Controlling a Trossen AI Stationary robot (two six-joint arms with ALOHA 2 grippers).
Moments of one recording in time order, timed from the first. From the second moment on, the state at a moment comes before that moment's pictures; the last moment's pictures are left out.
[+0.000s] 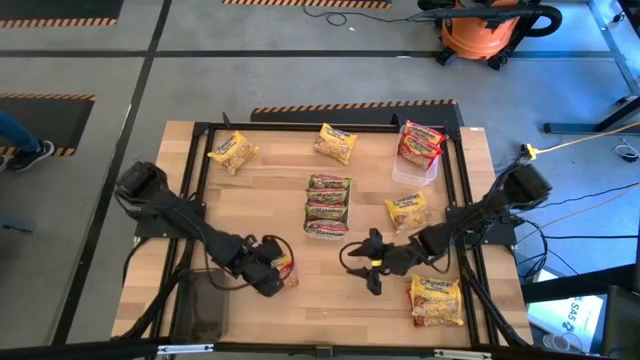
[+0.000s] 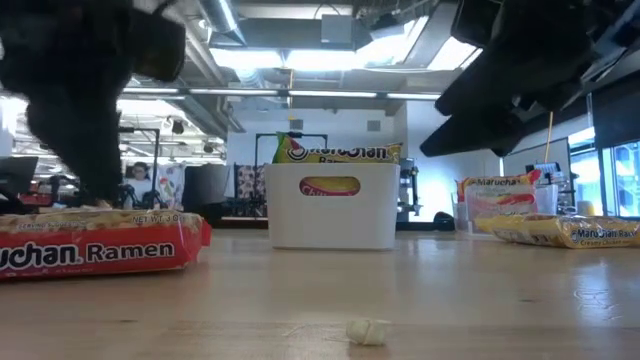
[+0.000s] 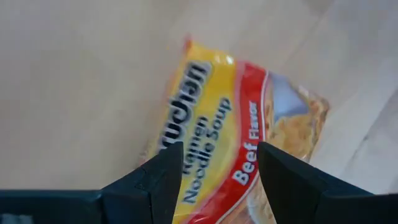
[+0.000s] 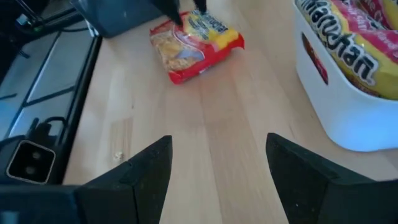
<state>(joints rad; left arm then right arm) -0.58 1.63 0.96 -0.57 -0.28 -1.23 0.50 1.57 0.66 0.36 0.35 0.61</state>
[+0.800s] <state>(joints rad) -0.54 1.78 1.05 -0.07 -0.23 -0.26 0.50 1.58 0.66 0.46 0.27 0.64</state>
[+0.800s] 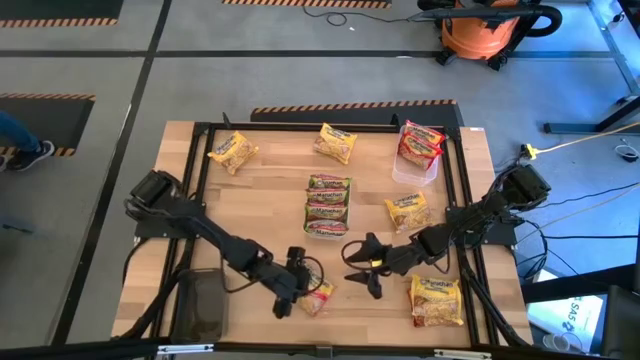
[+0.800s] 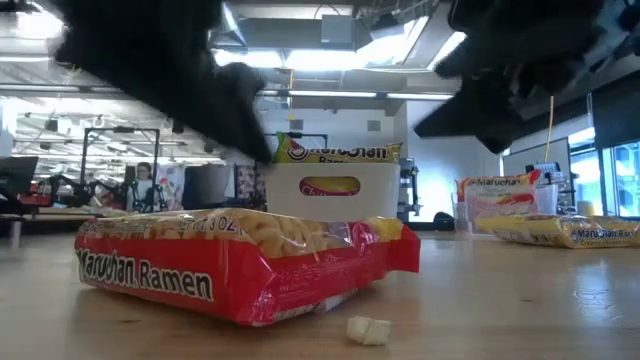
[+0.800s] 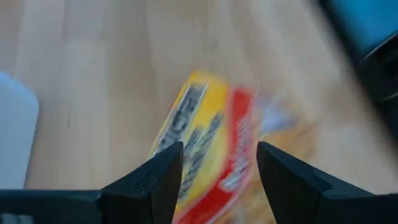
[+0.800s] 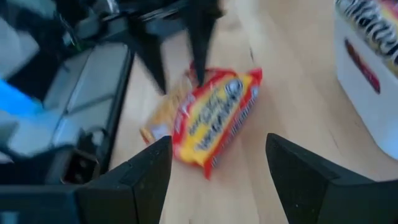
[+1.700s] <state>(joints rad) -0.66 1.91 1.05 -0.09 -0.46 -0.55 0.38 1.98 0.91 0.48 -0.03 1.05</state>
